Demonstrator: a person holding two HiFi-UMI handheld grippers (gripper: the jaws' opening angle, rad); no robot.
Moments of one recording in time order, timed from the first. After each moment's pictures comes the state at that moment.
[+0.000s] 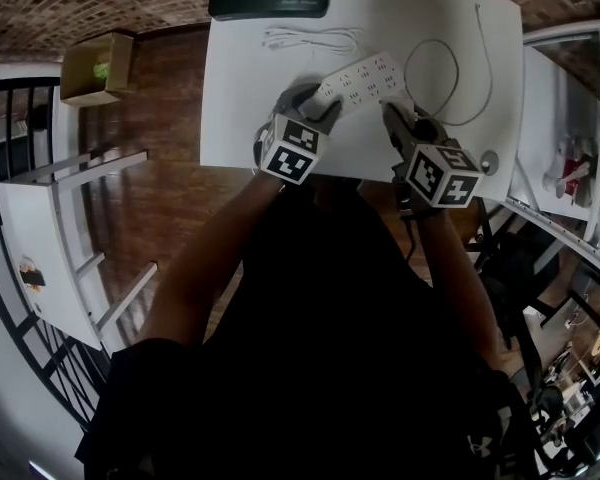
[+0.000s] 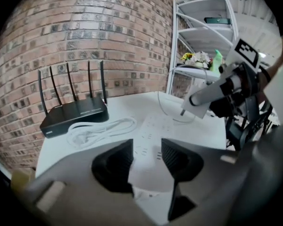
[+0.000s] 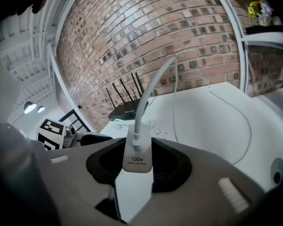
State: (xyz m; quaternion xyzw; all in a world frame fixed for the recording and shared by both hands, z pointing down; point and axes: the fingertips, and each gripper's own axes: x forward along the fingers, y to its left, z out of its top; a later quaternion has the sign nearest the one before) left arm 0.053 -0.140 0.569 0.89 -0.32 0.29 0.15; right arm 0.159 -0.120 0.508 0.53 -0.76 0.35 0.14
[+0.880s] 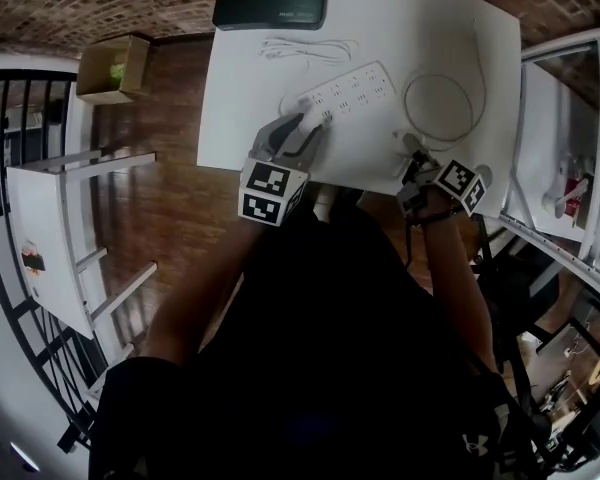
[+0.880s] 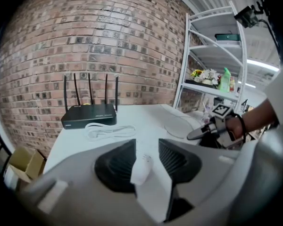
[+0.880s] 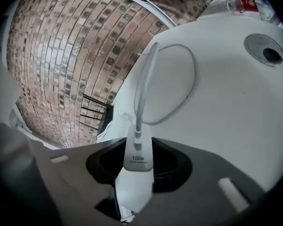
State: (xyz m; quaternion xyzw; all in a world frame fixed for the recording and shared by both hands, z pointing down) left arm 0.038 -0.103 0.508 0.87 -0.41 0.22 0.19; right arm 0.254 -0.076 0.606 0.52 -0.59 0.61 -0.05
